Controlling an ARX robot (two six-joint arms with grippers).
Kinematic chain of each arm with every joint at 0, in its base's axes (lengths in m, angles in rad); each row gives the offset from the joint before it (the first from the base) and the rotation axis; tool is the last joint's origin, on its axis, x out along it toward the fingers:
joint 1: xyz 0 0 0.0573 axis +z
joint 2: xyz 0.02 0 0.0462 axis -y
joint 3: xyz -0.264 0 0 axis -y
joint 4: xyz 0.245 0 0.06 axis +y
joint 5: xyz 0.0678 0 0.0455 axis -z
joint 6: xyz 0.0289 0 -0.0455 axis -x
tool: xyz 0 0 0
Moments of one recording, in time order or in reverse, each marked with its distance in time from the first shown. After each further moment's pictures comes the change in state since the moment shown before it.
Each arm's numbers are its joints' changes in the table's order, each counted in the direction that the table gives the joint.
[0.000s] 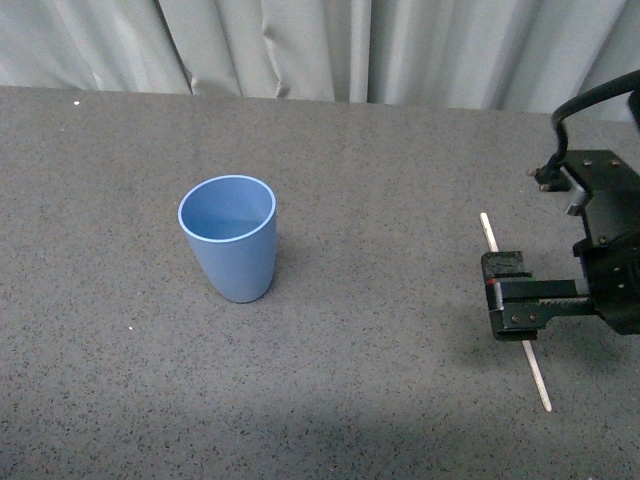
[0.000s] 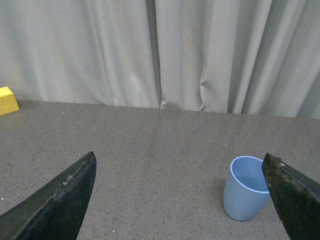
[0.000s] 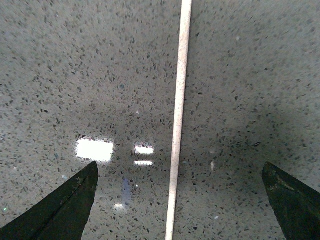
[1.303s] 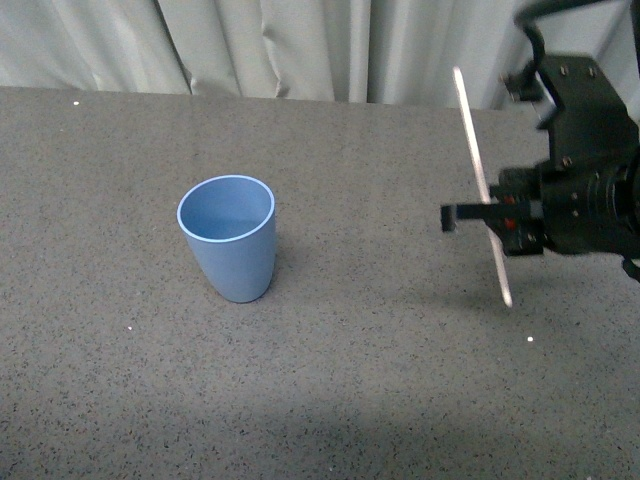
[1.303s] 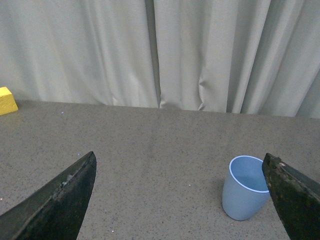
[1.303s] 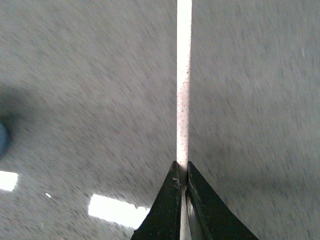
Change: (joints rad) left arm 0.000 0.000 0.000 0.000 0.000 0.000; right arm 0.074 0.032 0.001 -0.333 -0.052 0.019
